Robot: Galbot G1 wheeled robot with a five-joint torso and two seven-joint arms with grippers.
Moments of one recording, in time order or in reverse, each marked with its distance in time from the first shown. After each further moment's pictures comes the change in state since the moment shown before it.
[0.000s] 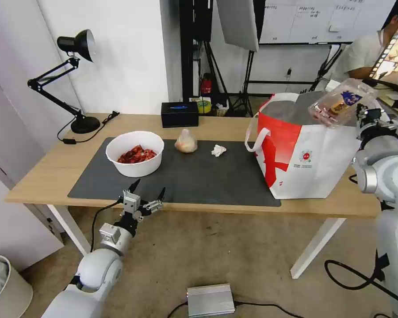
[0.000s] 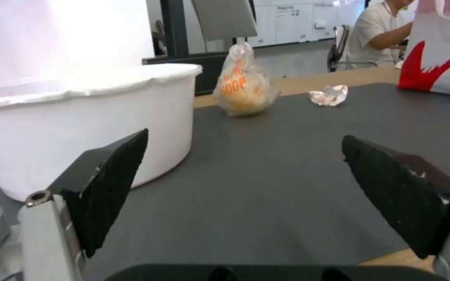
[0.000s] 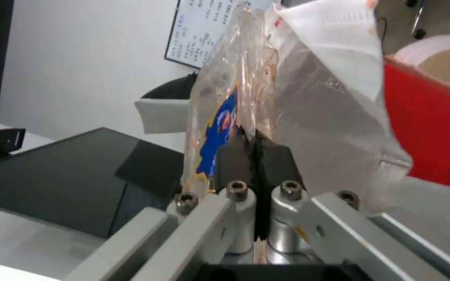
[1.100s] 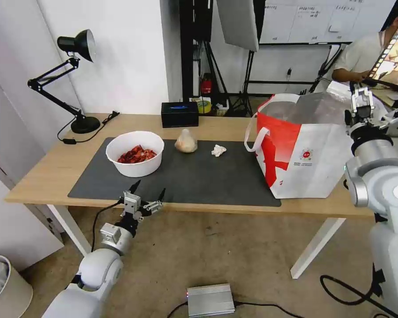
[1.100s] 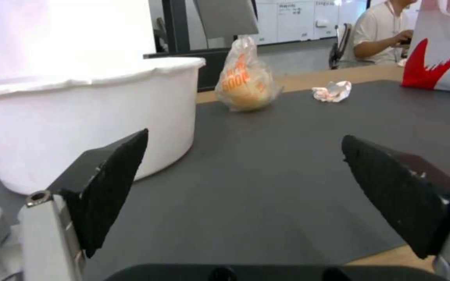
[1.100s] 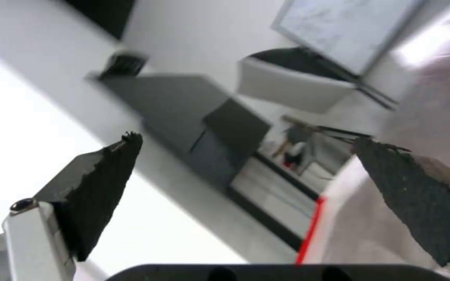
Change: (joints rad) left arm -0.004 -0.001 0.001 0.017 -0.007 -0.007 0.002; right arm -0.140 -0.023 -0.035 0.182 -0.131 -0.060 -0.340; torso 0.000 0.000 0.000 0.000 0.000
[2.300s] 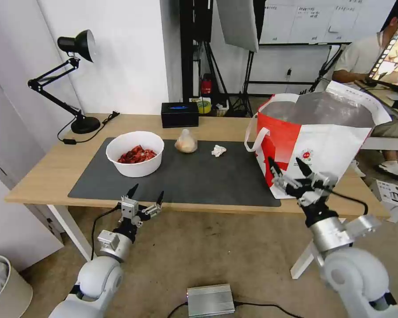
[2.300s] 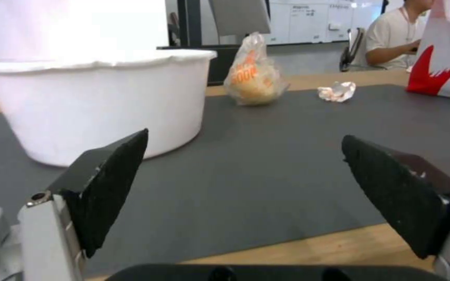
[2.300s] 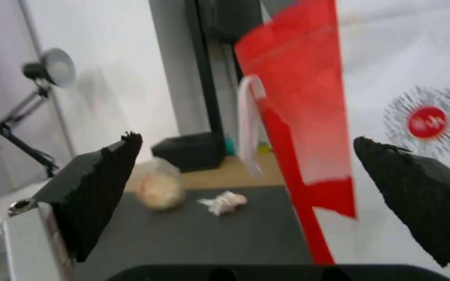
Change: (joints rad) left arm 0.080 -0.045 -0.044 -0.048 0.001 0.003 -0.010; right arm -0.514 0.131 -0.078 0.036 -0.931 0.026 -0.424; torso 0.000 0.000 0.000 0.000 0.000
